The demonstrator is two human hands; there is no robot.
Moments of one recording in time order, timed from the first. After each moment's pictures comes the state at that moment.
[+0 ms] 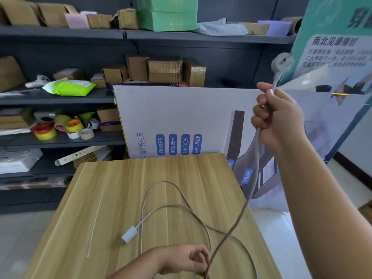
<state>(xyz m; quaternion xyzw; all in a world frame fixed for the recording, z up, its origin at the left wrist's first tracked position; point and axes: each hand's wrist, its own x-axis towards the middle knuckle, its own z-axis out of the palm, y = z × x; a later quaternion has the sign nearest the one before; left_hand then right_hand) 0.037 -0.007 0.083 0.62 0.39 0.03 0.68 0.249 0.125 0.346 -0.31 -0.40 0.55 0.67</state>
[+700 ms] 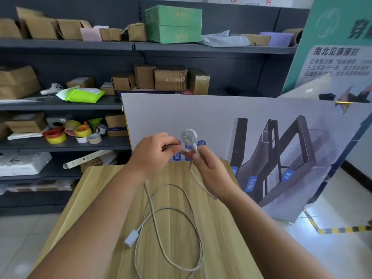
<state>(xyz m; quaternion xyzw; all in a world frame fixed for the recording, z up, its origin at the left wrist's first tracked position) -0.021 0.080 0.280 0.74 0.53 0.39 0.13 0.165 0.076 0.247 -0.42 -0.70 0.39 0.43</state>
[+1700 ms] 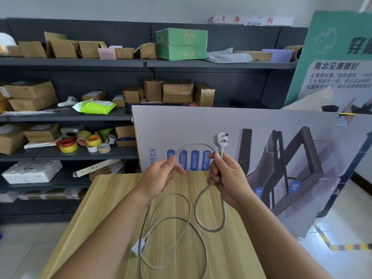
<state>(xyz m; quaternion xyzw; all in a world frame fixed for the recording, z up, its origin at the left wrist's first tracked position) -0.023 0.044 0.254 0.57 0.53 0.48 0.42 0.175 0.068 0.259 -0.34 -0.46 0.63 0.53</state>
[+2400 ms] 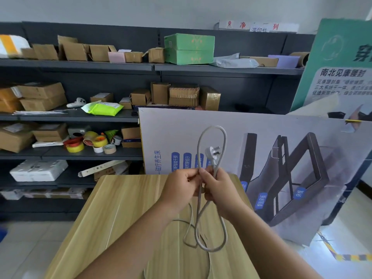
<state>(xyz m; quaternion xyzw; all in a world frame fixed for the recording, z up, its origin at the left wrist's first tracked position) 0.016 0.032 0.248 0.58 0.51 0.50 0.40 0.145 0.053 0.248 -0.44 -0.52 0.57 0.45</state>
